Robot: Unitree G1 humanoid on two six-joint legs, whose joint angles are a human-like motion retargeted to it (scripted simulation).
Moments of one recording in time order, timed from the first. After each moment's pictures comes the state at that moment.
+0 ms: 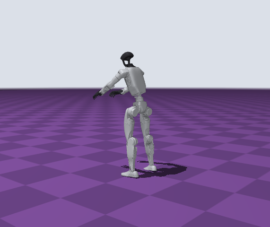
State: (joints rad) left arm -1.03 0.55 -0.78 0.89 0.00 -0.15 0.26; right arm -1.04 -0.50 0.82 0.90 -0.15 -0.06 -0.39; waist 0.02 -0.07 0.22; left_leg -0.09 0.08 0.13 0.04 -0.05 -0.16; right_leg -0.13 -0.16 -0.21 0.08 0.07 0.21
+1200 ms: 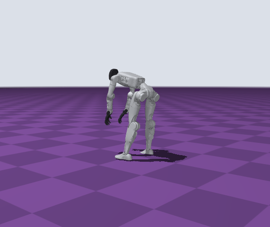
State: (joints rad) left arm -1.48 0.46 -1.09 1.14 -0.11 -0.08 0.32; right arm -1.55 -0.43 1.39 1.24 -0.39 0.11 -0.44; waist -0.07 0.02 0.52; left_leg -0.98 0.09 0.08 -0.09 0.26 -0.26; right_leg -1.05 -0.20 -0.17 0.06 0.32 0.23
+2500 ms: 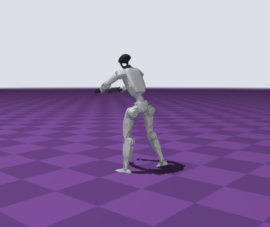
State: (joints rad) left arm -1.32 0.65 -0.94 0.83 0.18 -0.13 0.40; right arm -1.39 -0.60 1.12 0.82 -0.66 0.02 -0.45; waist 0.08 0.01 0.24; left_leg -0.40 0.18 0.29 0.02 0.09 -0.22; right_leg -0.46 -0.21 -0.07 0.58 -0.01 0.21
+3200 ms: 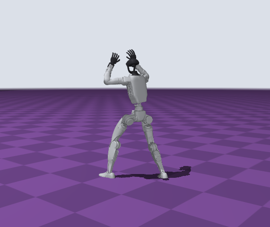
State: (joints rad) left arm -1.20 1.35 -0.04 -0.37 0.38 -0.06 0.44; right arm -1.60 -1.21 0.36 -0.31 -1.02 0.21 -0.33; waist 0.13 -0.05 0.24; left_leg -0.34 0.38 0.21 0.38 0.08 -0.23; right_leg 0.23 -0.19 -0.24 0.44 -0.37 0.17
